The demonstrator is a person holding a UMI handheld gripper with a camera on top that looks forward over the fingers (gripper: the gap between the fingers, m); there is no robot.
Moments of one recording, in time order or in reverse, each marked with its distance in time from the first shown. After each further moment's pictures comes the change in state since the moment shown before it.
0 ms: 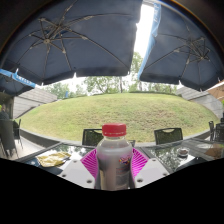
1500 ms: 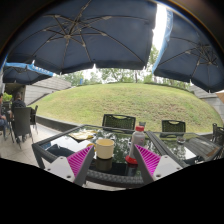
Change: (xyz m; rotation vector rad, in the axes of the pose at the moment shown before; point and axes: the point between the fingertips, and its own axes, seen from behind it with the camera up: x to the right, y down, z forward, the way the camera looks) arm -0.074 0.015 -0.245 -0.133 -0.153 -0.069
